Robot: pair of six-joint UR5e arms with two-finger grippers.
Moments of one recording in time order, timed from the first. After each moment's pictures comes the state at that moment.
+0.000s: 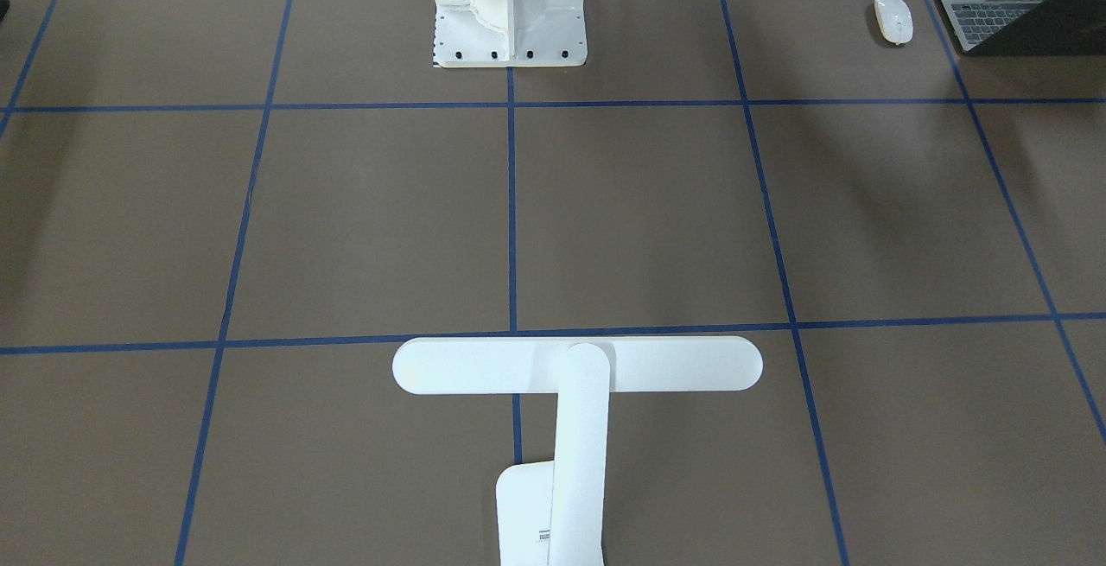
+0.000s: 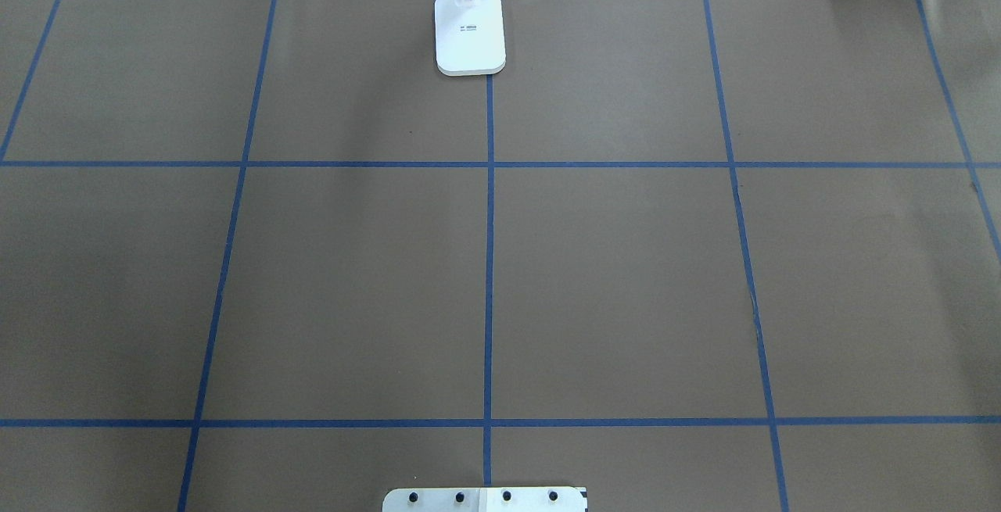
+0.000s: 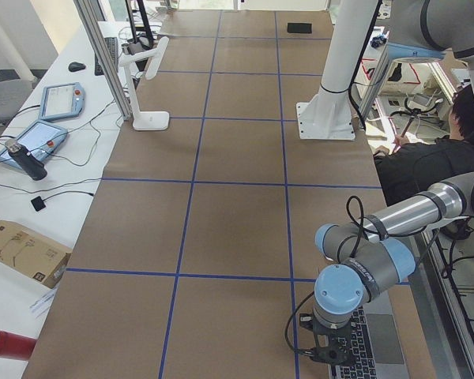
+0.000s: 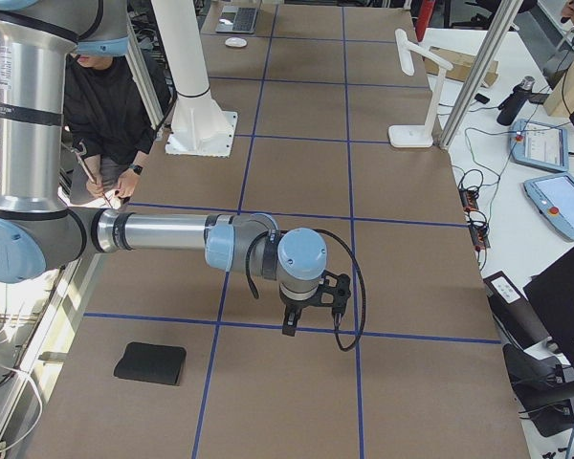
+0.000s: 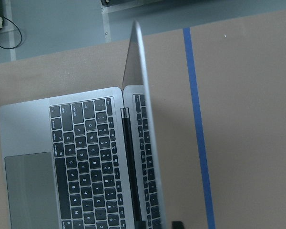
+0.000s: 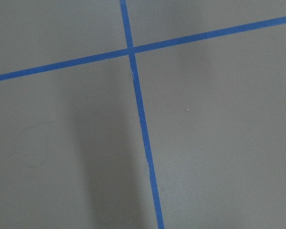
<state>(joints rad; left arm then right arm) -1.96 -1.06 -1.79 -1.43 -2.20 -0.94 1.65 -1.71 1.75 -1.73 2.43 0.04</state>
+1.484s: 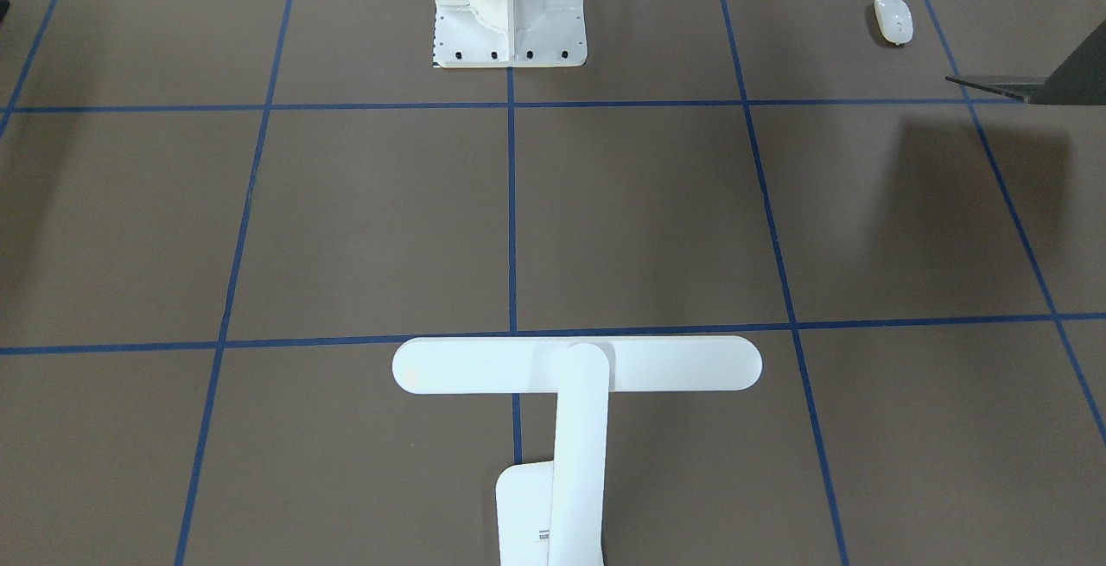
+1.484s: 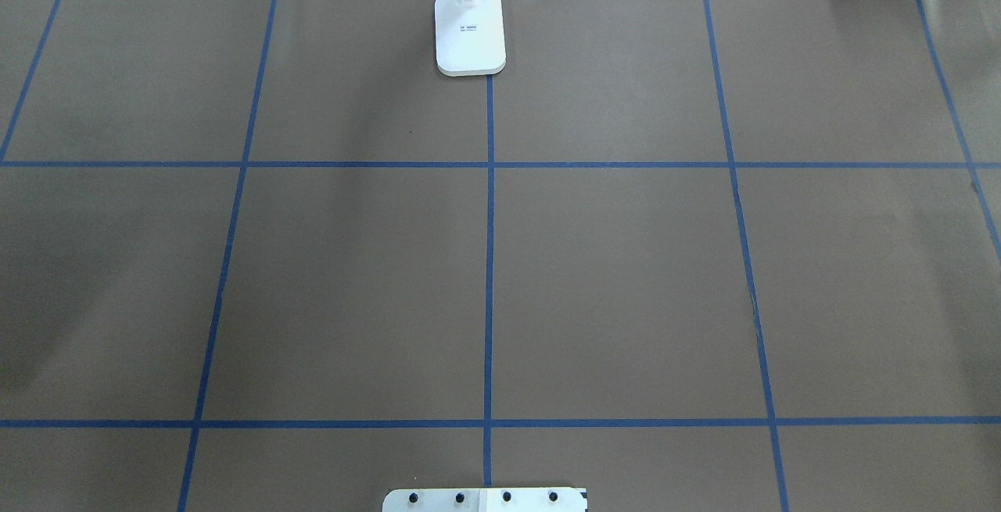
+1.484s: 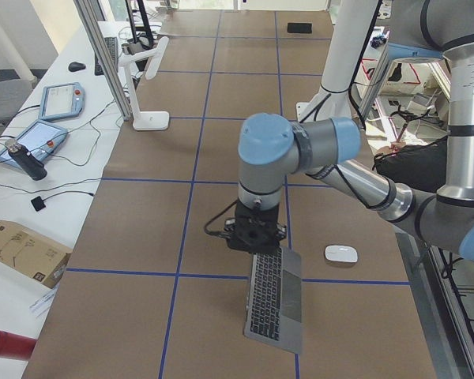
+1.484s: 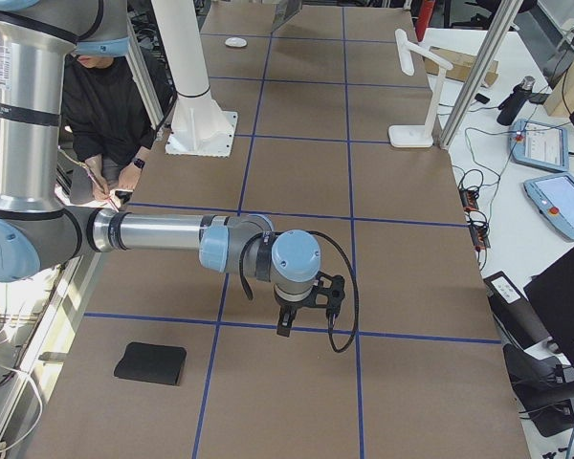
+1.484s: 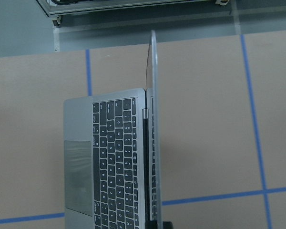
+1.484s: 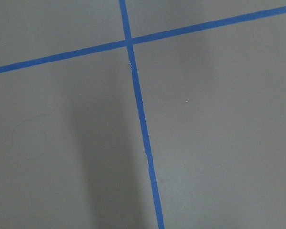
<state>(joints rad) -1.80 -1.61 -2.12 -0.85 -2.22 -1.18 1.65 -1.73 1.77 -1.73 2.44 0.03</state>
